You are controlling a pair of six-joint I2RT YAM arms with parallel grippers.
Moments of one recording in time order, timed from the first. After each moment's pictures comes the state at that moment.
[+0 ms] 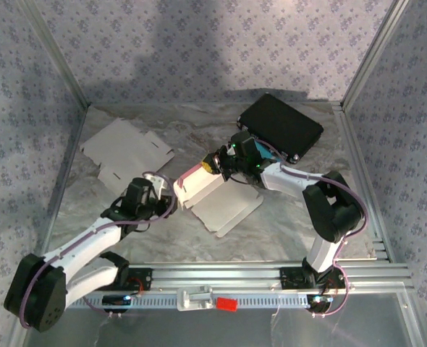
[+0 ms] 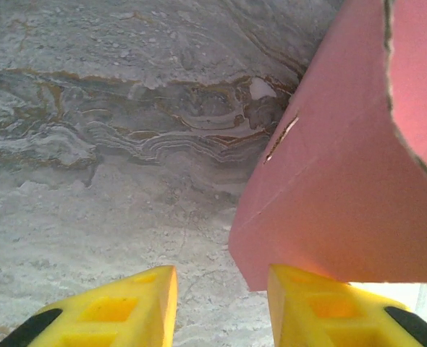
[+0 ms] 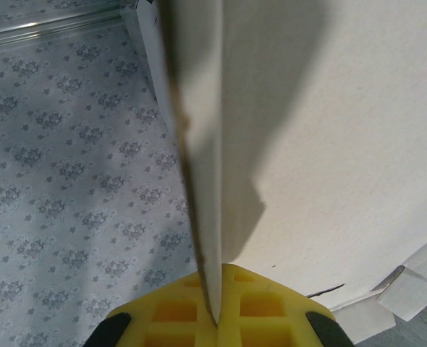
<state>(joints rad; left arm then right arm) -0.51 0.99 0.40 -0.15 0.16 -0.34 0.61 1.74 1.05 0.19 -0.51 1.51</state>
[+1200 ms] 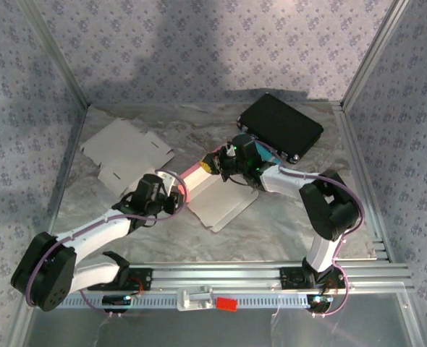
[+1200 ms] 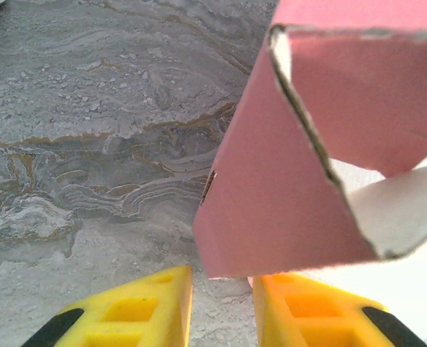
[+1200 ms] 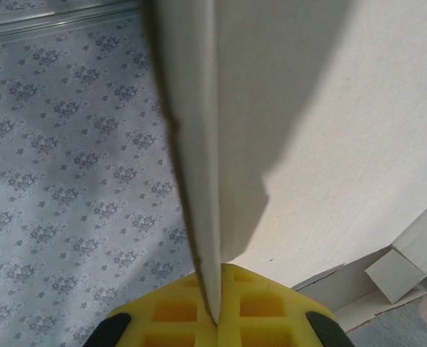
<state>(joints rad) -0.57 1.14 0.45 -0.02 0.09 -0.24 0.61 1.76 1.01 0.32 -0.53 1.51</state>
